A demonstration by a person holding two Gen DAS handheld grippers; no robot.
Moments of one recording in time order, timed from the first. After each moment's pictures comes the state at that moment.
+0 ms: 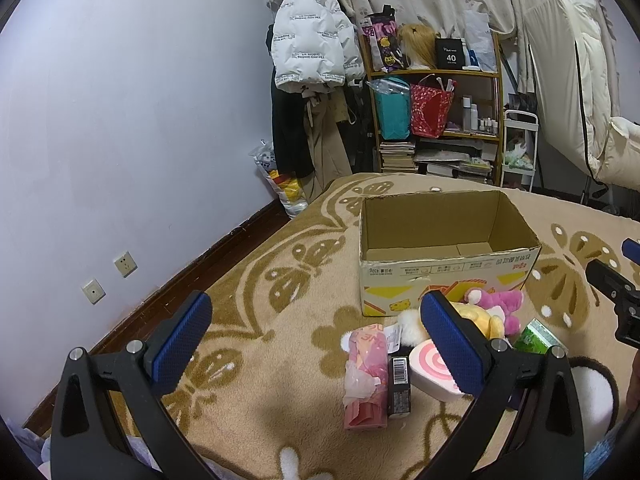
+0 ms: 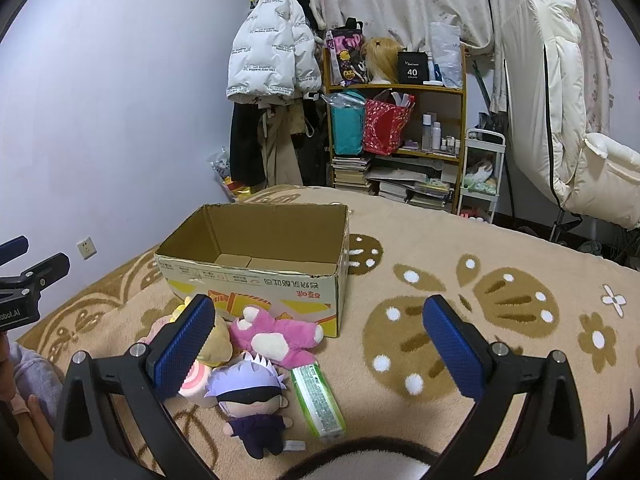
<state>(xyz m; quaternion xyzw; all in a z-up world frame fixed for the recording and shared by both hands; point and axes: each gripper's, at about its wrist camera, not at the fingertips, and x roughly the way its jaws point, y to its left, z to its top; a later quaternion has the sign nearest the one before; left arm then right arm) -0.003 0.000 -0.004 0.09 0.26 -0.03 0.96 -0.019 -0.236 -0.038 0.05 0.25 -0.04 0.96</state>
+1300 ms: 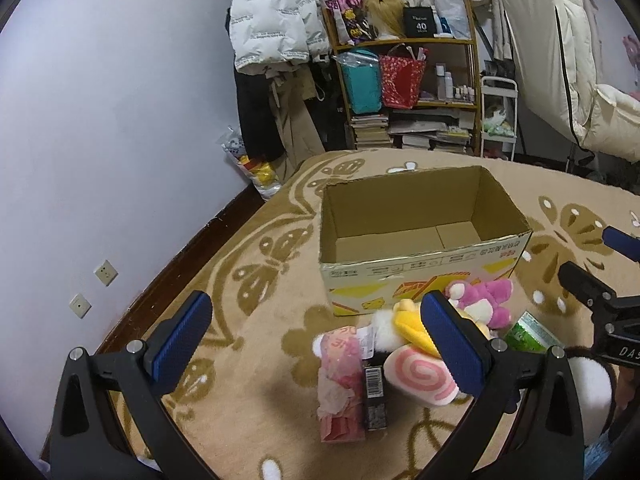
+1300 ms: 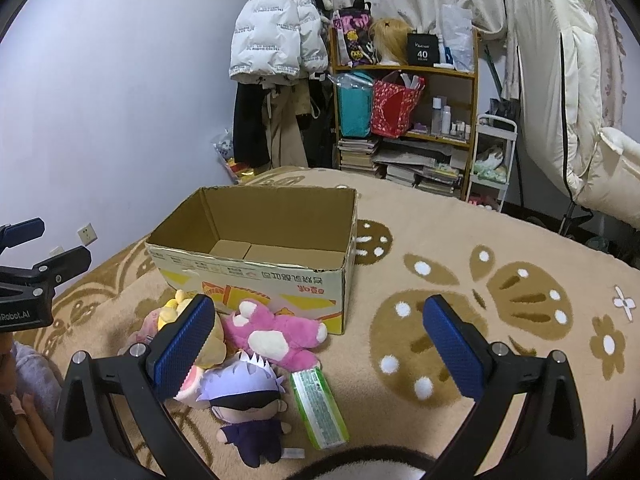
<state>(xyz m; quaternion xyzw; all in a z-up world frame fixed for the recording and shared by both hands) 0.034 -0.038 -0.011 0.14 0.31 -0.07 0.94 0.008 -0.239 -0.052 0.05 0.30 -0.03 0.95</state>
